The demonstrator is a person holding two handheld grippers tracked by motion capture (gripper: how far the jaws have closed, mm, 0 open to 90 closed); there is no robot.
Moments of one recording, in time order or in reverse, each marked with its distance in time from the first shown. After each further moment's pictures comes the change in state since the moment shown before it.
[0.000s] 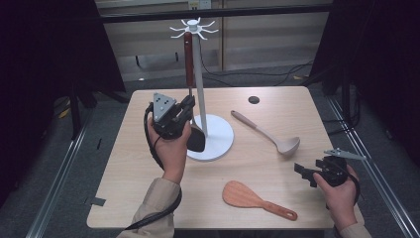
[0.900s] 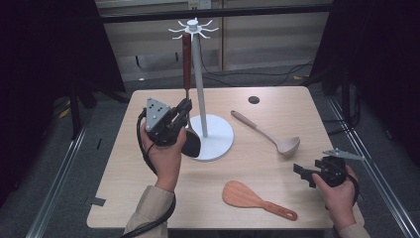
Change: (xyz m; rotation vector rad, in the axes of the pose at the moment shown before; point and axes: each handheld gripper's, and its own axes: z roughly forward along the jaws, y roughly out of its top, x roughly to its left) left arm -0.001 0.002 -0.024 -0.041 -0.036 0.041; right arm 0.003 0.000 0.001 0.004 -0.004 -0.007
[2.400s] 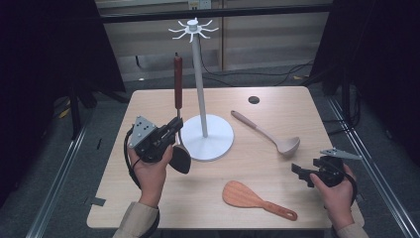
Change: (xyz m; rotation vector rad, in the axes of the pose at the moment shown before) left arm 0.025 -0.037 -0.029 0.041 -0.091 -0.029; right arm 0.007 0.002 0.000 -0.005 0.000 -0.031
